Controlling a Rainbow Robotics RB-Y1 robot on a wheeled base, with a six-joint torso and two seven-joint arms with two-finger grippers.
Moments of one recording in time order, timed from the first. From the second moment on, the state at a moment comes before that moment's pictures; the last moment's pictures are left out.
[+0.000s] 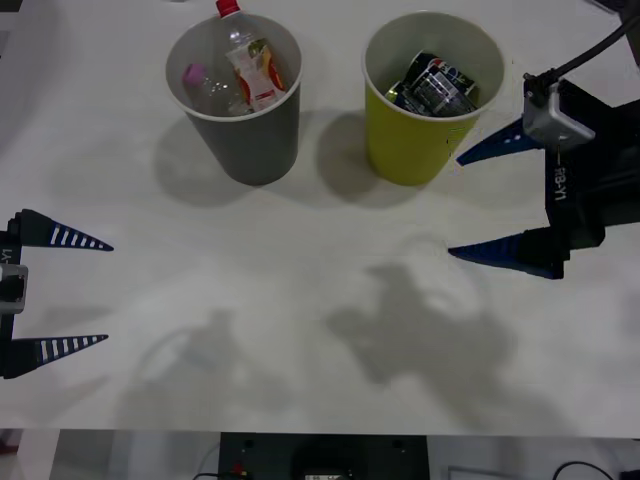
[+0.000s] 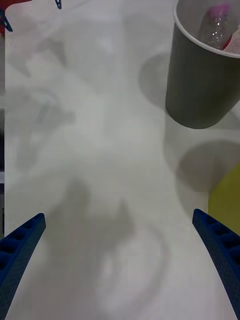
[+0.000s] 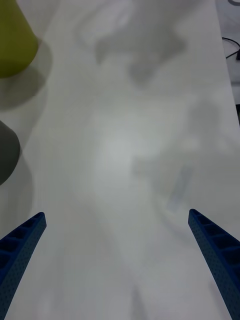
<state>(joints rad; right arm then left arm) -0.35 -1.15 0.01 -2.18 1.46 -1.23 -0.86 0.26 1.13 0.26 -2.01 -1.31 -1.13 -0.09</state>
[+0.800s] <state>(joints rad) 0.06 -1.07 -0.27 -2.24 1.48 -1.32 -0.55 0.26 1.13 0.26 -2.01 -1.31 -1.13 -0.09</state>
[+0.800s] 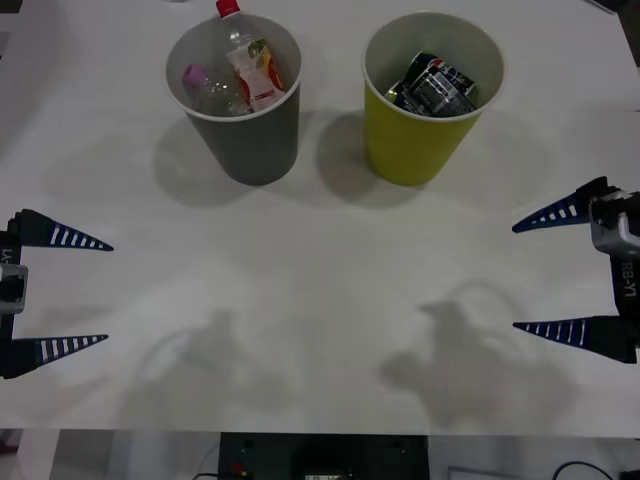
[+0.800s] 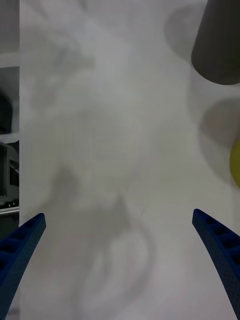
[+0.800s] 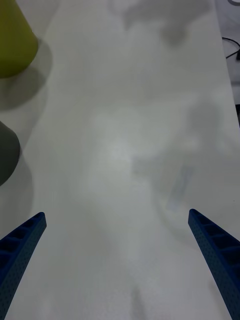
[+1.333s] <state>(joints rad) 0.12 -1.01 -0.29 -2.24 1.55 -1.33 -0.49 0.26 1.13 0.26 -2.01 -1.31 -1.13 -0.09</state>
